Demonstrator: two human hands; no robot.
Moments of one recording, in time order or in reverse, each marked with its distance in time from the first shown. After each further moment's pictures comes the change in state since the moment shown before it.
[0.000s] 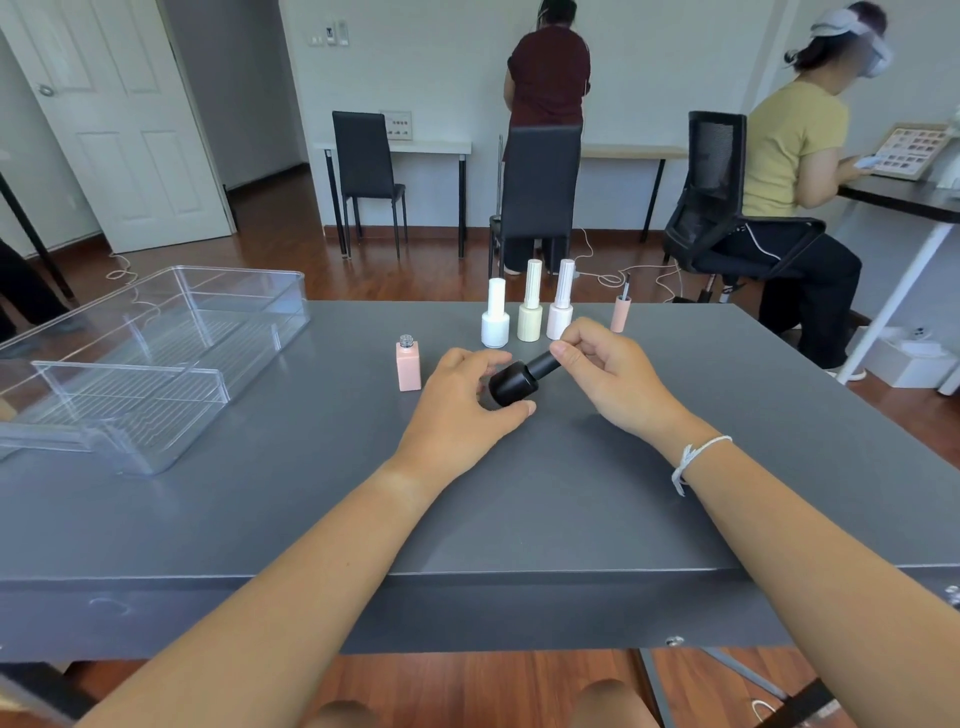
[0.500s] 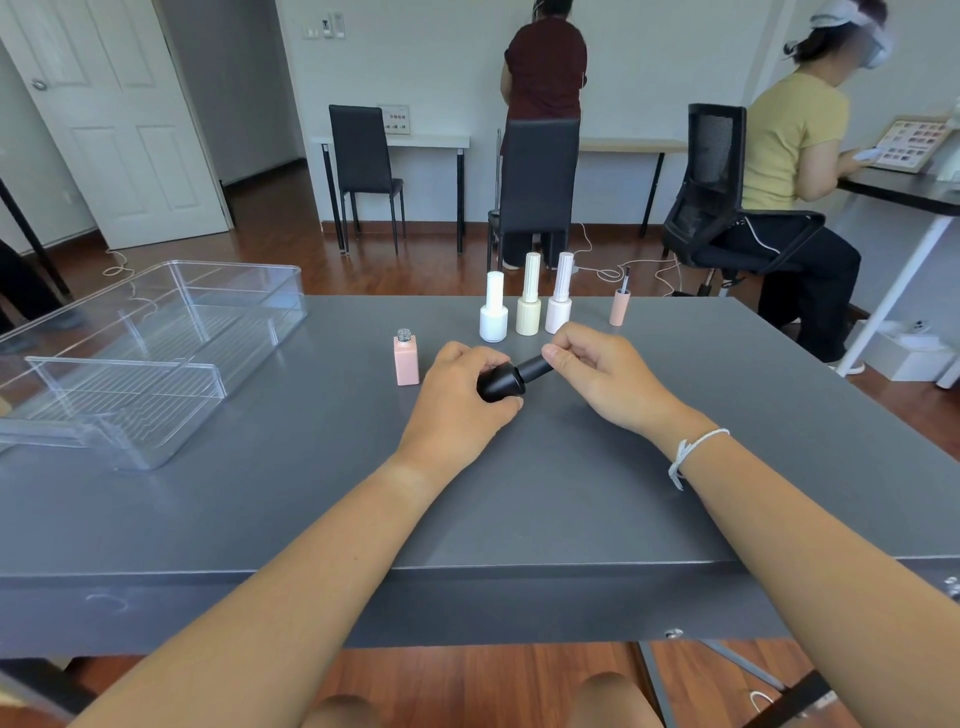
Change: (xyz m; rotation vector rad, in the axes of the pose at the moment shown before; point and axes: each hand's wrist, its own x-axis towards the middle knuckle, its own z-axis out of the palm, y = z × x) left_hand 0.002 0.000 0.003 0.044 0.022 -0.002; right_hand -0.001 0.002 0.001 -0.040 -0.081 0.023
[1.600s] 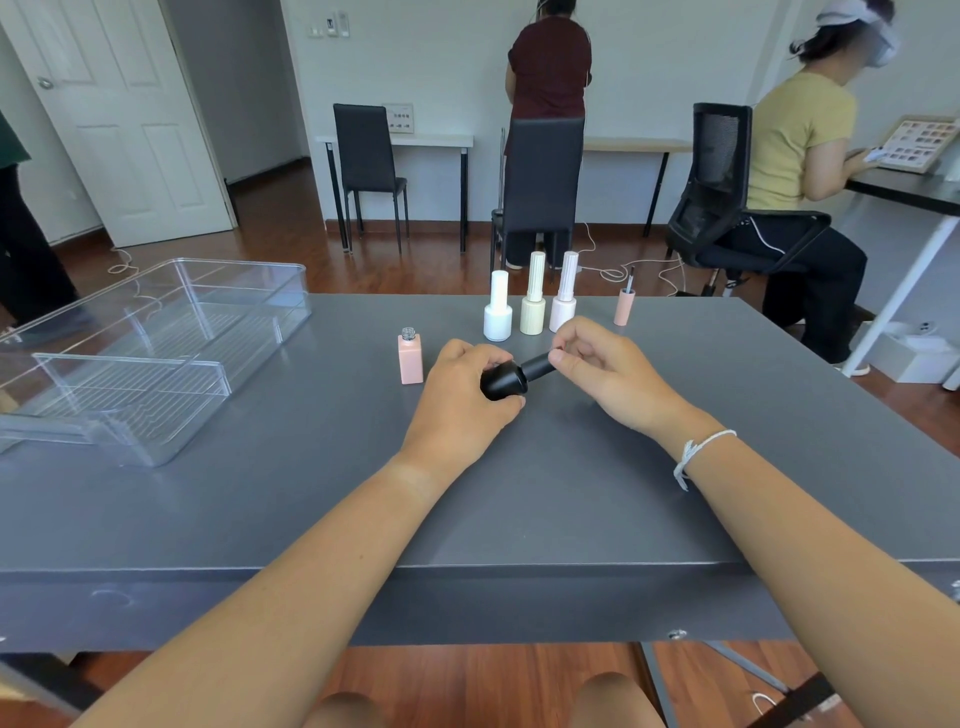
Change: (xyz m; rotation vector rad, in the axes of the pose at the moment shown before) left_hand 0.000 0.001 0.000 -0.012 0.014 0.002; right_hand -0.002 -0.001 -0.004 0.043 -0.043 0.033
